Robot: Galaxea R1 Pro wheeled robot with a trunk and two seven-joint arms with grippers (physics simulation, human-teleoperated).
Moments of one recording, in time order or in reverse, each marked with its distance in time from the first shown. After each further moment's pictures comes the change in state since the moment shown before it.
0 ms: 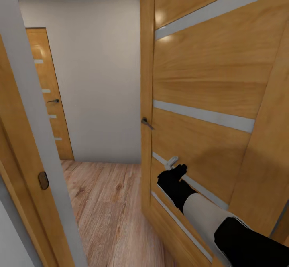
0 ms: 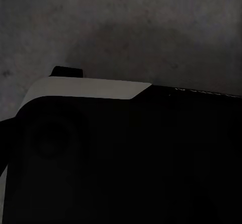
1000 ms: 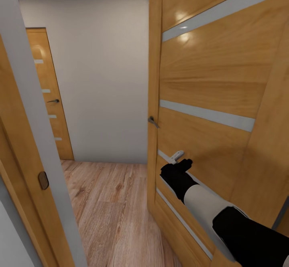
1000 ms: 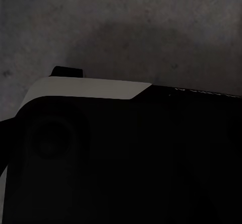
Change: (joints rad) left arm 0.000 0.000 0.000 0.000 0.000 0.000 0.000; right arm -0.072 0.000 -0.074 0.076 0.014 -0.006 -0.049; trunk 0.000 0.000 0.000
